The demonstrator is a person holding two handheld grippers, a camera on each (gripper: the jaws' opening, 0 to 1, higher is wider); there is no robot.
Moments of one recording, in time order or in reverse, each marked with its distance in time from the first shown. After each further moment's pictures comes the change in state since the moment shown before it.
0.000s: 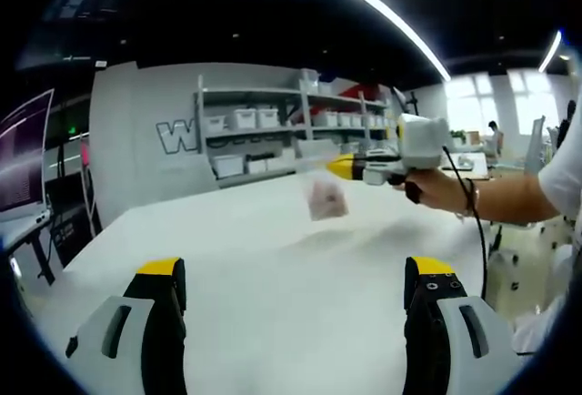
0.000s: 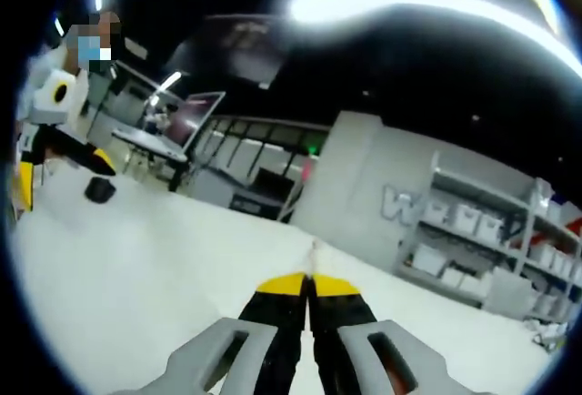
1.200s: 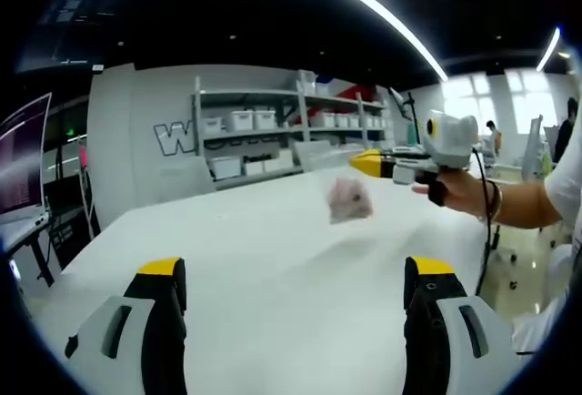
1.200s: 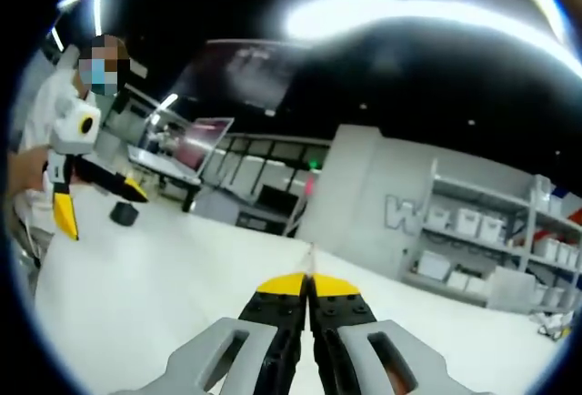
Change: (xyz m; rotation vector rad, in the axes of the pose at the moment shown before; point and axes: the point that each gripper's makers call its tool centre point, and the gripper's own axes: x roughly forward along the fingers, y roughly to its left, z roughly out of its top) left arm 0.002 0.001 0.001 0.006 -0.004 -0.011; right arm -0.044 0.021 0.023 0.047 -0.073 0.015
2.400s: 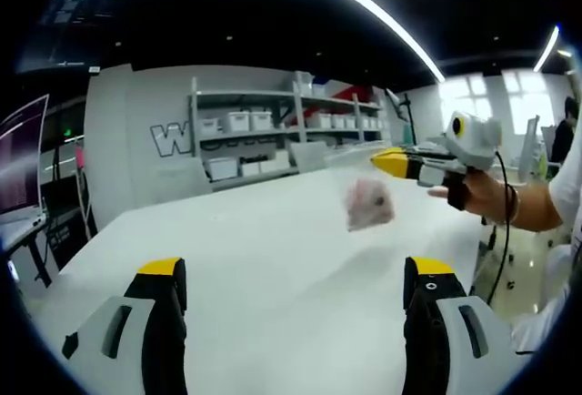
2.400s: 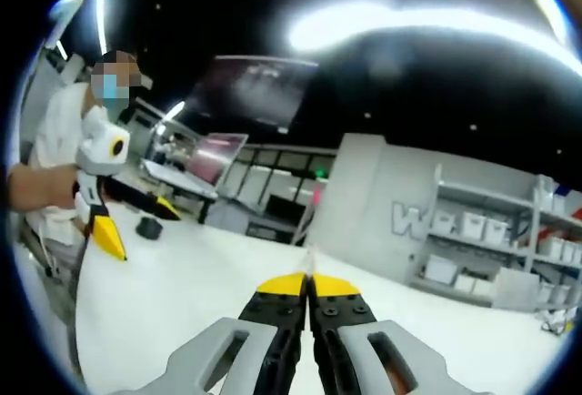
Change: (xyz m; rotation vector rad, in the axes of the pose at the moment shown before) left arm 0.005 -0.003 0.002 0.001 -0.005 -0.017; right arm -0.034 0.024 0.017 0.021 -0.044 0.027
